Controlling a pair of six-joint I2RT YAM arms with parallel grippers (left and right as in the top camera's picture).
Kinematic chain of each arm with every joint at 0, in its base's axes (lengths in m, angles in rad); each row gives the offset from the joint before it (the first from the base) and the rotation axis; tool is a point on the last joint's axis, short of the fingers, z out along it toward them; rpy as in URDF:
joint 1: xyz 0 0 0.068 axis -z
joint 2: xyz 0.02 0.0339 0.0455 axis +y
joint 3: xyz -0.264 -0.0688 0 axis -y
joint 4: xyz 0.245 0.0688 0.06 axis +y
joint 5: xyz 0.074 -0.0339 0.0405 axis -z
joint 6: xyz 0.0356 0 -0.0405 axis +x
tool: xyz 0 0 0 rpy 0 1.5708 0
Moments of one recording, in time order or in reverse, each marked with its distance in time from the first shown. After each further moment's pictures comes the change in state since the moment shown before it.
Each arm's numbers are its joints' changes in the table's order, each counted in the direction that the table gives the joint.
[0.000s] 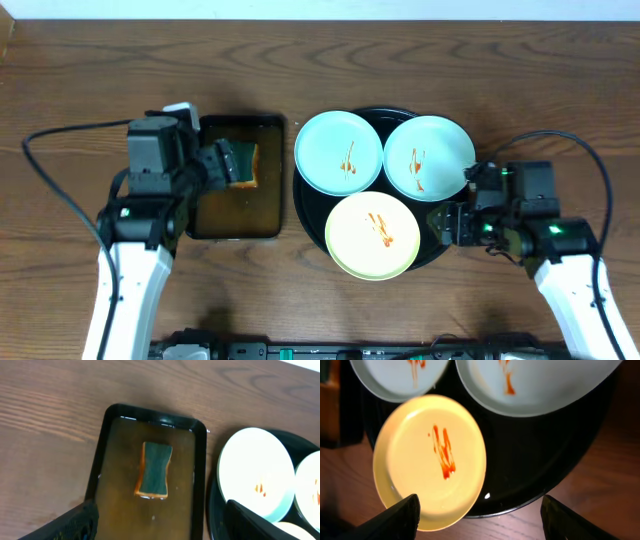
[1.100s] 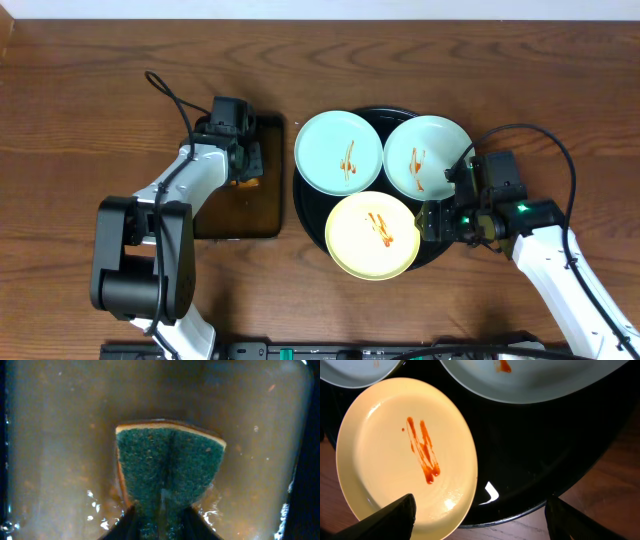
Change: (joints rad) left arm 0.101 0.690 0.079 -0.197 -0.114 0.007; right arm -0.090 0.157 0.000 -0.056 0.084 0.080
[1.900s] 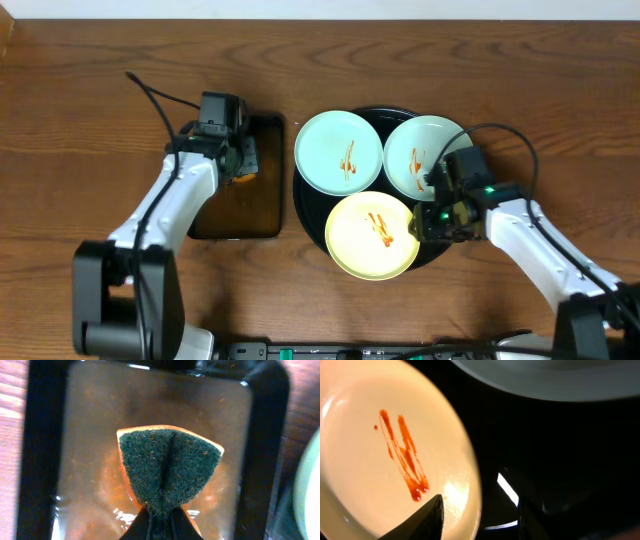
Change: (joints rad) left arm 0.000 -0.181 0.000 0.109 0.001 -0.020; right arm -0.065 0.235 0.000 -0.101 -0.023 0.010
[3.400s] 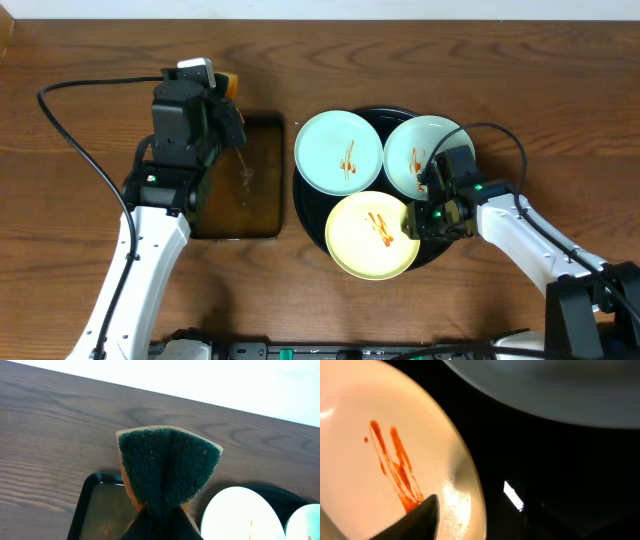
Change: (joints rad) left arm 0.000 -0.370 -0.001 -0.198 0.000 -0.021; right arm -0.019 0.057 0.000 -0.058 0.003 0.019
